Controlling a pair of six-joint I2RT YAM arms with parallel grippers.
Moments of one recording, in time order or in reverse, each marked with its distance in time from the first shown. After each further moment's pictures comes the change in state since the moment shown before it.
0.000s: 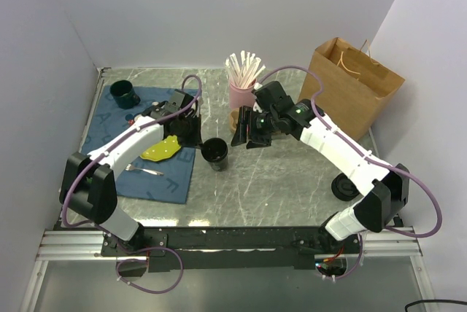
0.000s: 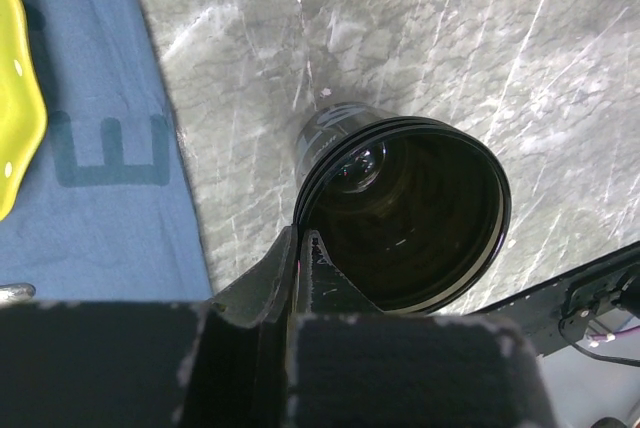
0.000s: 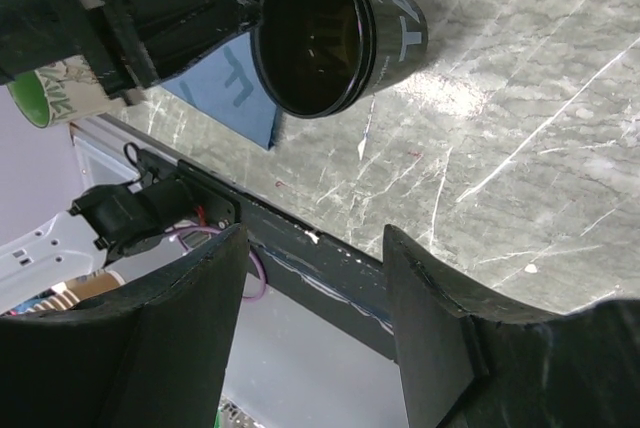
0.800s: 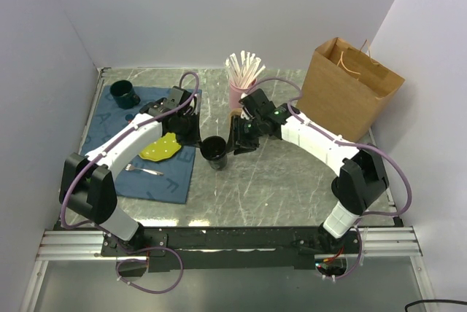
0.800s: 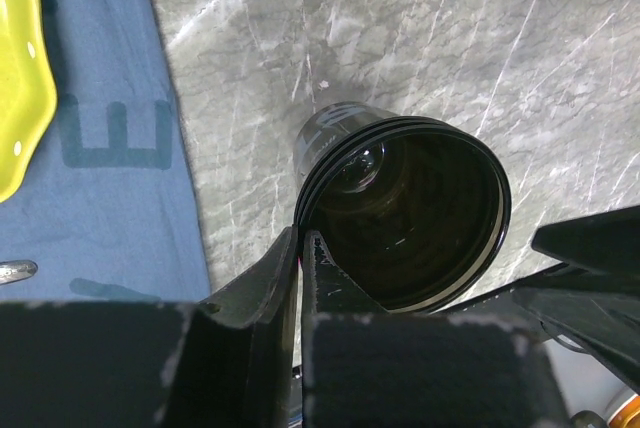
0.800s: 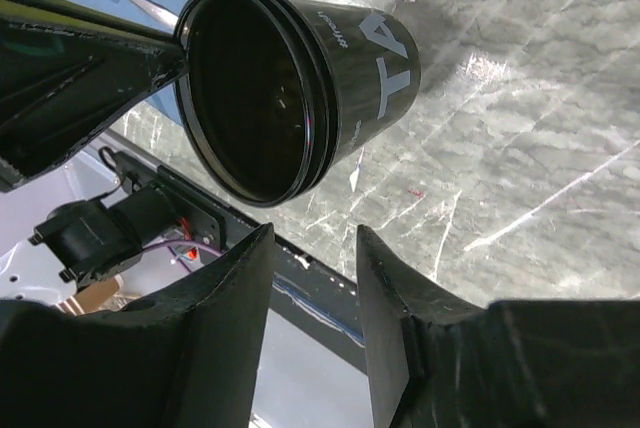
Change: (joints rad) left arm 0.007 -0.002 0.053 -0.069 0.001 -0.023; right arm 0.002 0.168 -0.085 0.177 -0.082 -0.003
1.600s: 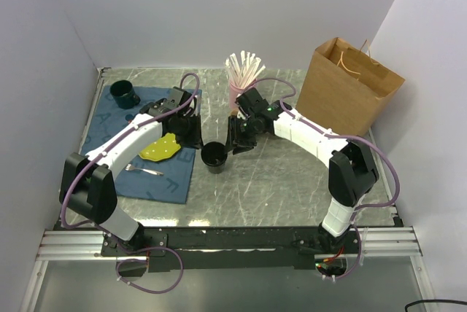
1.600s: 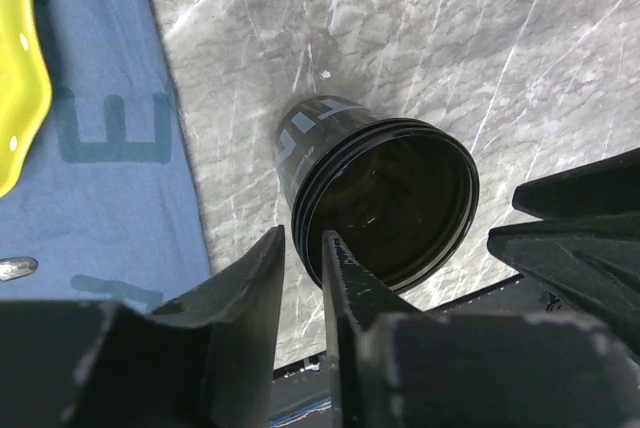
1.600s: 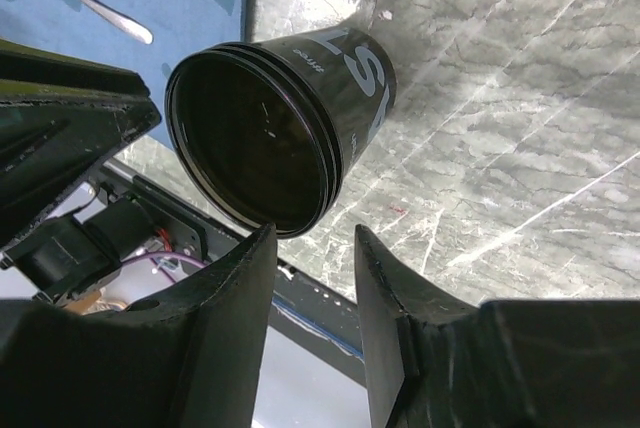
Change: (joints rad) left arm 0.002 0.001 -0.006 -0.010 0.010 0.016; right arm 0.000 0.094 0.061 -0.029 0.016 -0.031
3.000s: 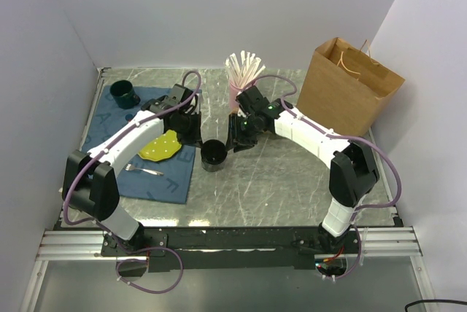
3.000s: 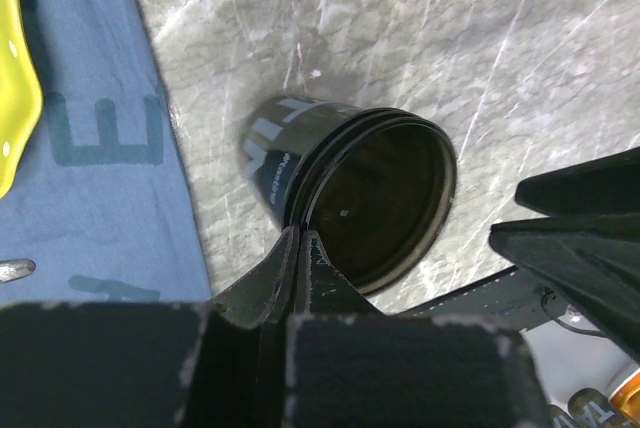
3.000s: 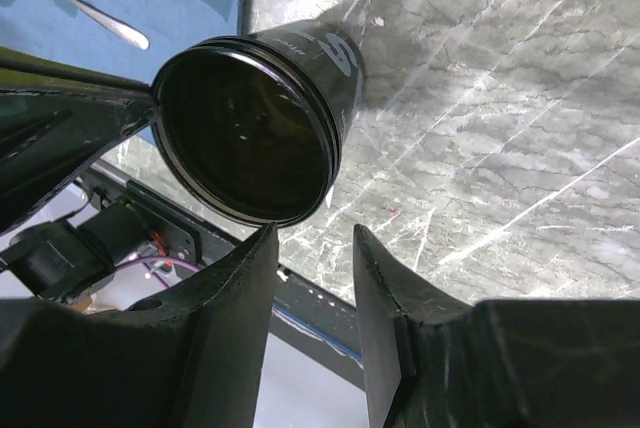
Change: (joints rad) left arm 0.000 0.027 0.039 -0.029 0.021 0.013; right arm 0.000 -0.003 0.027 -0.029 0.027 -0.014
